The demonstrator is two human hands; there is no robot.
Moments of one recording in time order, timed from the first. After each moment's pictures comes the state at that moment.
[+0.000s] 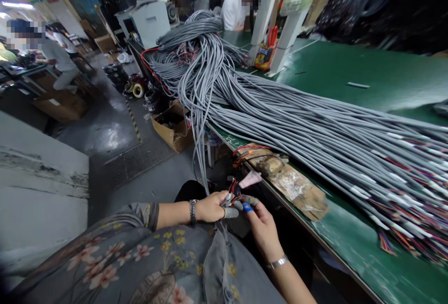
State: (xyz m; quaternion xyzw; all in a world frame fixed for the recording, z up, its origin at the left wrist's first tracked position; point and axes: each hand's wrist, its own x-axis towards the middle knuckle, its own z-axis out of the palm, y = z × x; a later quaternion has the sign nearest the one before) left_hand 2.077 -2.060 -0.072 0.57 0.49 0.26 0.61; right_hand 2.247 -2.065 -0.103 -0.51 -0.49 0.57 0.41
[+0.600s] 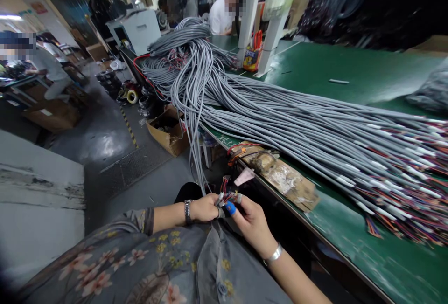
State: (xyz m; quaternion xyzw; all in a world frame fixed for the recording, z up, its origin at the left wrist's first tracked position) left_hand 2.068 -2.061 -0.081 0.51 0.42 0.25 0.71; right_hand 2.230 -2.064 -0.051 -0.39 -0.73 0.39 0.40
